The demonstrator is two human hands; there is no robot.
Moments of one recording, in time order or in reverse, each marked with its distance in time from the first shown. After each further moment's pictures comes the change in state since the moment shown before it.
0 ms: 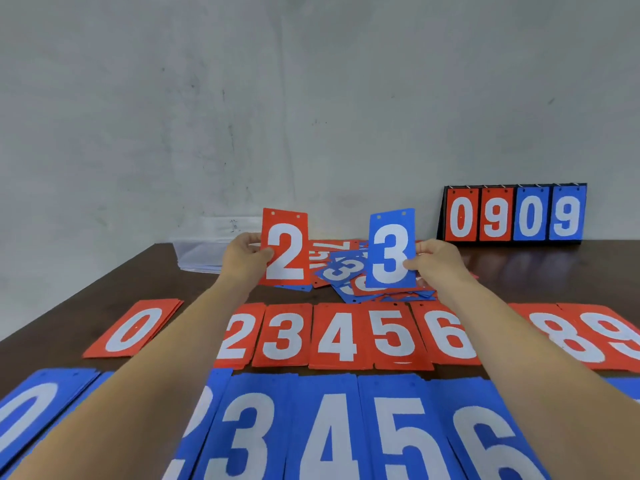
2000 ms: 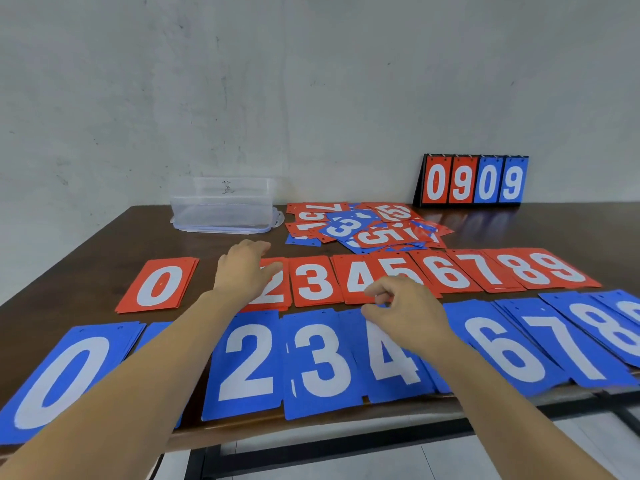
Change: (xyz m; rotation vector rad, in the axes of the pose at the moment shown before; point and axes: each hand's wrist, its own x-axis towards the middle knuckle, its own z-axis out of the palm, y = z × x) left_hand -0.023 -0.080 -0.079 0.775 -0.273 0.345; right_hand -0.190 0.009 0.085 -0.675 -0.072 -0.167
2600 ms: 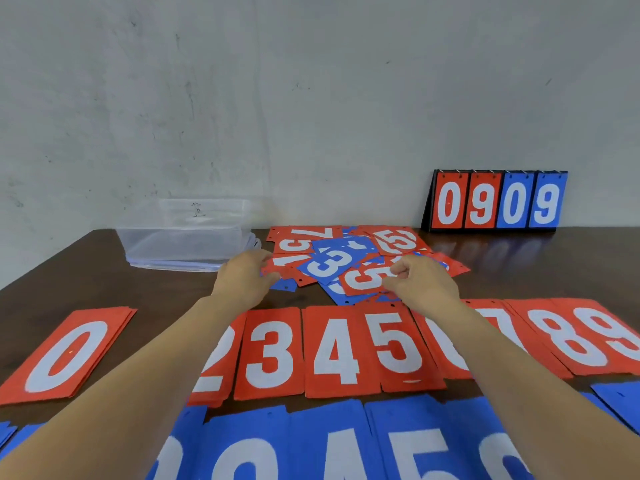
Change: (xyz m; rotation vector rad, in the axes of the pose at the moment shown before) left_hand 0.113 0.050 0.050 -0.073 -0.050 -0.067; right_hand 0.199 0.084 -0.030 -0.094 0.015 0.121
